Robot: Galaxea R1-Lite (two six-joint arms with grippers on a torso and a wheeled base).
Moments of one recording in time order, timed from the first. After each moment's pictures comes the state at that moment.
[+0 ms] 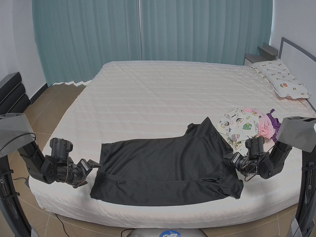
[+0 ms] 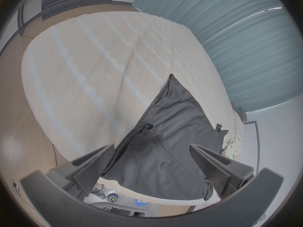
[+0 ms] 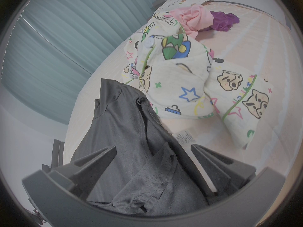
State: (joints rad) left arm -0.03 2.11 -0.60 -0.63 -0.24 -0.85; right arm 0.14 2.36 -0.77 -0.85 -0.02 0.81
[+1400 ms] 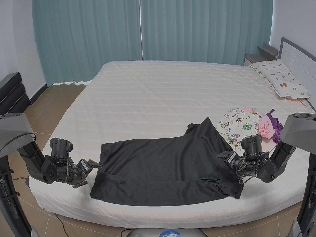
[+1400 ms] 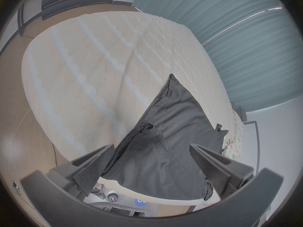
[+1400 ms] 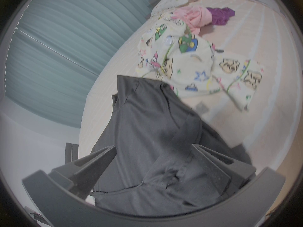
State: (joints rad) left arm -0.03 2.11 -0.60 -0.63 -0.24 -0.85; right arm 0.28 2.22 -0.67 -0.83 -0.03 1.00
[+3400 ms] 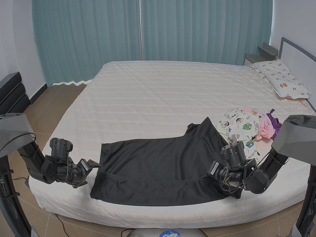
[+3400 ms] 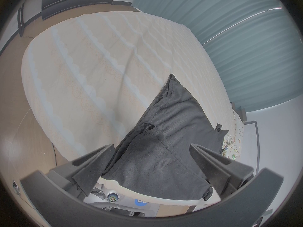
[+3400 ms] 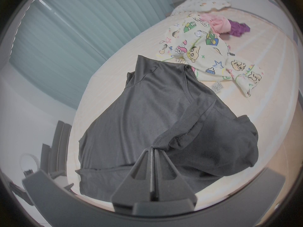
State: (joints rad) left arm -0.03 2.11 -0.60 -0.63 -0.24 -0.85; right arm 0.53 2.15 -0.66 -0.72 -0.23 0.91
